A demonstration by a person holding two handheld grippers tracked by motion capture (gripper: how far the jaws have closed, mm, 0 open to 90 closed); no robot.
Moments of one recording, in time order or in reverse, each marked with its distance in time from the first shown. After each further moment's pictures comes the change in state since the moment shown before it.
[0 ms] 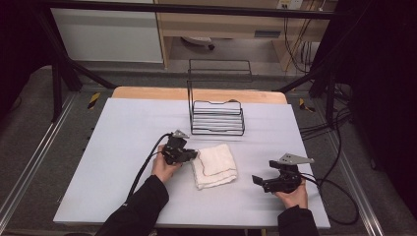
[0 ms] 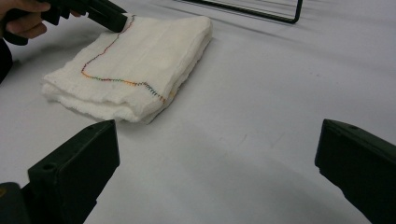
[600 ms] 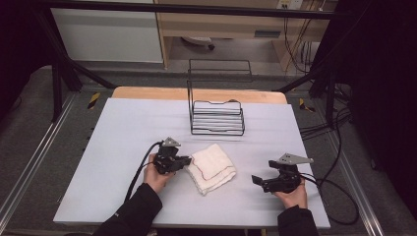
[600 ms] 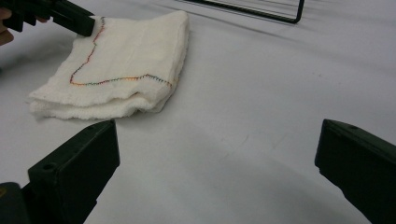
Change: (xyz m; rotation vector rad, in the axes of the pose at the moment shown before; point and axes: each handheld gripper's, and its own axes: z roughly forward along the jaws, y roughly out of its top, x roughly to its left) left arm -0.011 -0.028 -0.030 -0.047 0.009 -0.049; right arm 0.001 0.001 0.001 0.003 0.001 -0.001
